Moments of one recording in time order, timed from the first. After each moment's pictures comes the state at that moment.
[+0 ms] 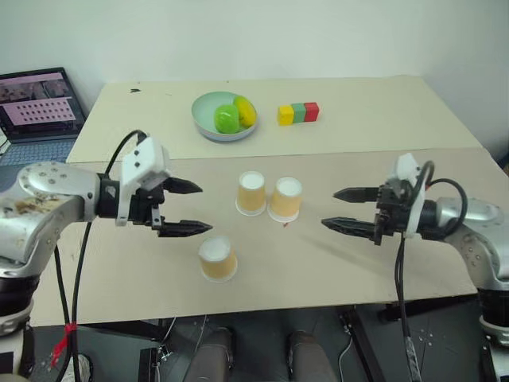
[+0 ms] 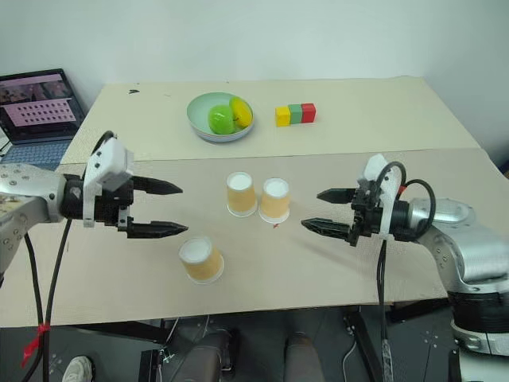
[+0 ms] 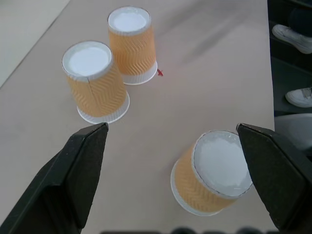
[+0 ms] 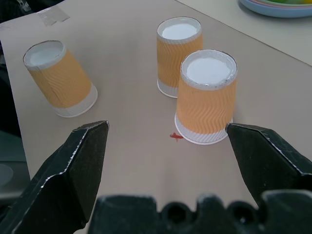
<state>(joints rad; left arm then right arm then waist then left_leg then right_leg) -0.45 1.07 0.06 -0.42 -0.63 0.85 -1.14 -0.46 -0.81 -0.08 -0.17 0.57 0.68 1.10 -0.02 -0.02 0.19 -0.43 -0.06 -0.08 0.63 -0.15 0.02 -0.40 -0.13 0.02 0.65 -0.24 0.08</state>
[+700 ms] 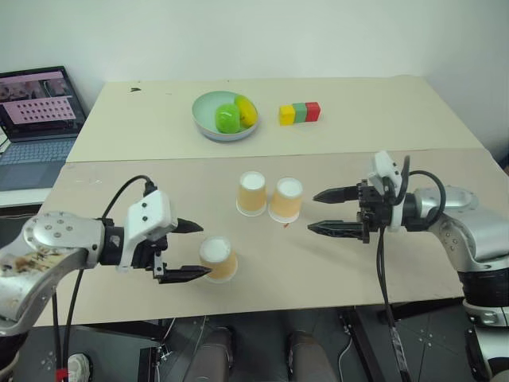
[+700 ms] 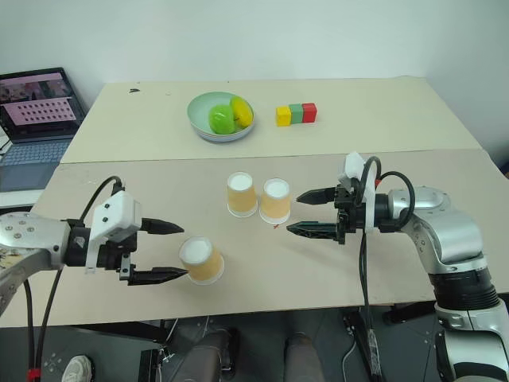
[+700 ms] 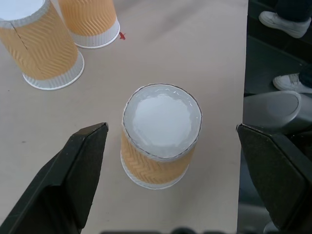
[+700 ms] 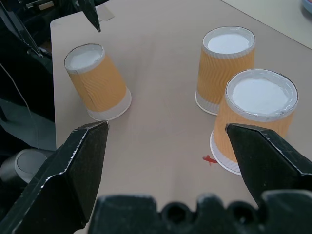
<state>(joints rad) -0.18 1.04 0.14 -0.62 -0.65 0.81 -1.02 -0.54 -0.80 0.02 -0.11 0.57 0.66 1.21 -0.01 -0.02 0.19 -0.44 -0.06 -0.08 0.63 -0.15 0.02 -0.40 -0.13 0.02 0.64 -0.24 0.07</state>
